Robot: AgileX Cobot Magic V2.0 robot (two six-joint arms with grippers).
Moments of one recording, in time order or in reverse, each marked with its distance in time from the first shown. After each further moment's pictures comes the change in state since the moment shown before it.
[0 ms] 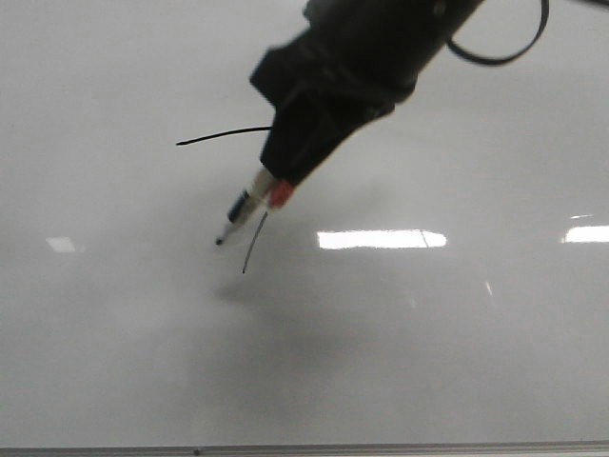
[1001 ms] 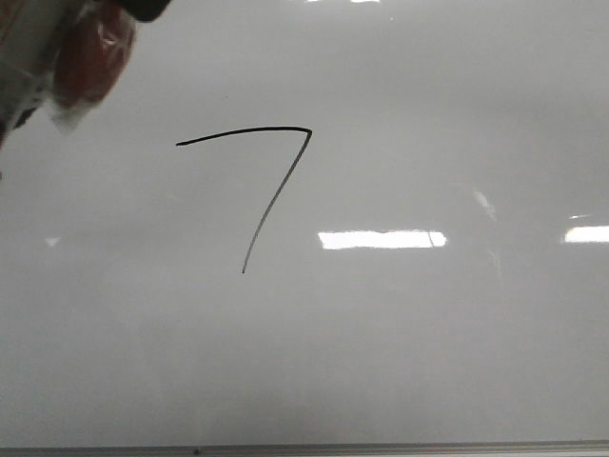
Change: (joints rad) left arm 0.000 0.374 0.001 -0.027 -0.192 -0.001; right arm 0.309 -0.238 -0.071 -0.004 0.314 -0.130
